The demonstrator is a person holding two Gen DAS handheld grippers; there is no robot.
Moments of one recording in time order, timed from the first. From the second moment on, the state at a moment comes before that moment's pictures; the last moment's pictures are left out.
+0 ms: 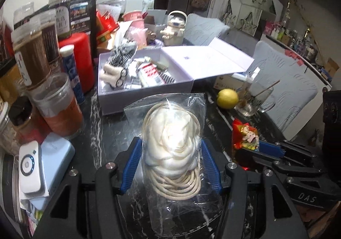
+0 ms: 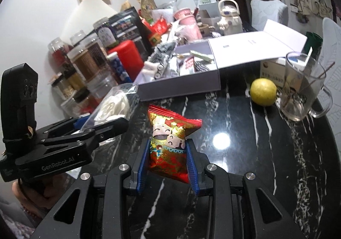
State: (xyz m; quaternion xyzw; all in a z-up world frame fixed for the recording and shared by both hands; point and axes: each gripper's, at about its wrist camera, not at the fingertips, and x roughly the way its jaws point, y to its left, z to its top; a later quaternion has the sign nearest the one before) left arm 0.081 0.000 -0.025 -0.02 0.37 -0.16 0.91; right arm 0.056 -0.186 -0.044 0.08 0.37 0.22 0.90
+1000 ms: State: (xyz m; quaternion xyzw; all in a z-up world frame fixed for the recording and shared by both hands) left arm 0.152 -0.002 0.068 0.00 0.25 -0.17 0.95; right arm 0.122 -0.184 0.042 0.05 0.29 0.25 0.92
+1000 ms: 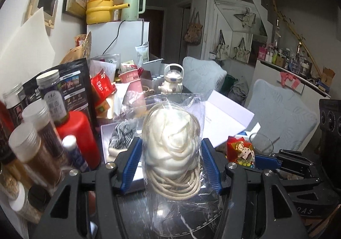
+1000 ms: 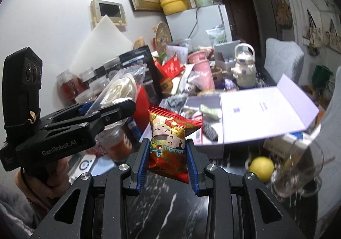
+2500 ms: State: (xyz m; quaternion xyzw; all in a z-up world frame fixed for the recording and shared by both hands) left arm 0.348 0.003 0.011 0.01 0.29 -0.09 0.95; right arm 0.338 -0.158 0.034 0.05 0.30 0.25 0.92
